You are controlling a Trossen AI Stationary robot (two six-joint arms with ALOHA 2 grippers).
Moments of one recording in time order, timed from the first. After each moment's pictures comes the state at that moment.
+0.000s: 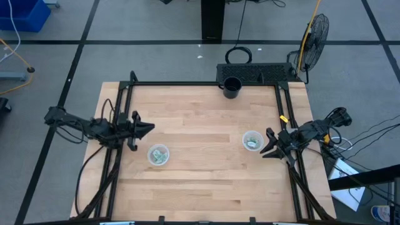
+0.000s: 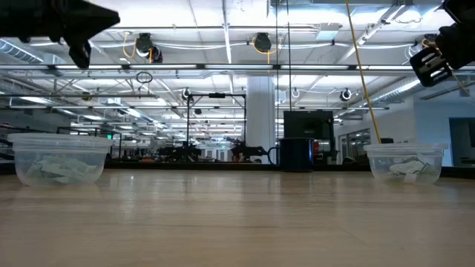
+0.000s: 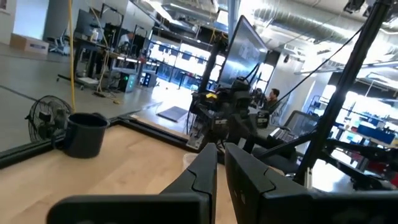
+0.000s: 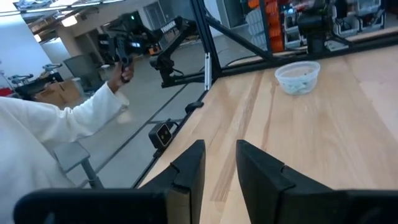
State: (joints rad) left arm -0.32 0.29 0.17 0.29 -0.46 -0.27; right arm 0.45 0.00 0.15 -0.25 0.02 0.34
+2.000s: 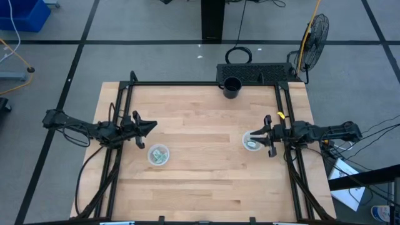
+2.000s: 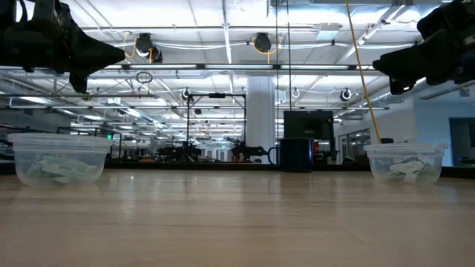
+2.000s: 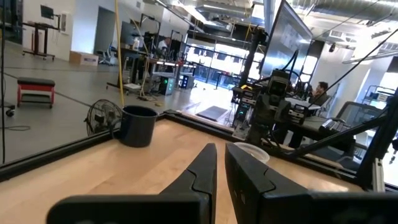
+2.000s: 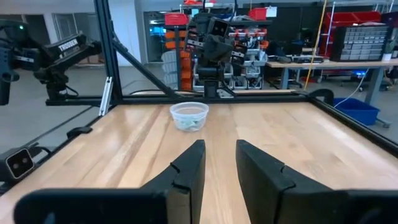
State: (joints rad) left arm -0.25 0.29 0.01 0.41 -0.55 -0.19; right arm 0.10 0.03 0.02 0.00 0.08 0.02
